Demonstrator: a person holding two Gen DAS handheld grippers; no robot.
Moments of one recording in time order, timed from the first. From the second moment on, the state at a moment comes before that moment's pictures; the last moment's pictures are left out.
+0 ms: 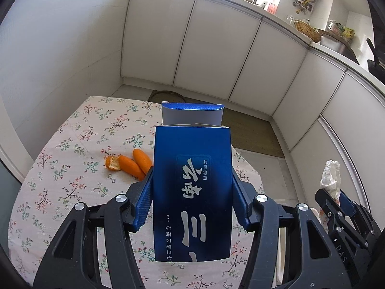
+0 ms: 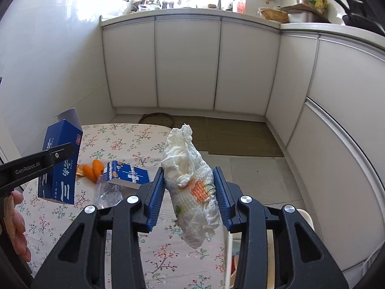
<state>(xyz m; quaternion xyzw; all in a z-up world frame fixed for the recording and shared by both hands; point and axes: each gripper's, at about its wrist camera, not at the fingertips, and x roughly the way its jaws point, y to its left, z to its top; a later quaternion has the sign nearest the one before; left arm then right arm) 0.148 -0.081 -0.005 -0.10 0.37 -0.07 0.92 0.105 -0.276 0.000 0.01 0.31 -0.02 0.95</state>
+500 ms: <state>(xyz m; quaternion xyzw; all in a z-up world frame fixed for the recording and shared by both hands) 0.137 -0.163 -0.009 -0.07 0.37 -0.13 0.92 0.080 -0.378 -0.008 0.06 0.34 -0.16 0.93</state>
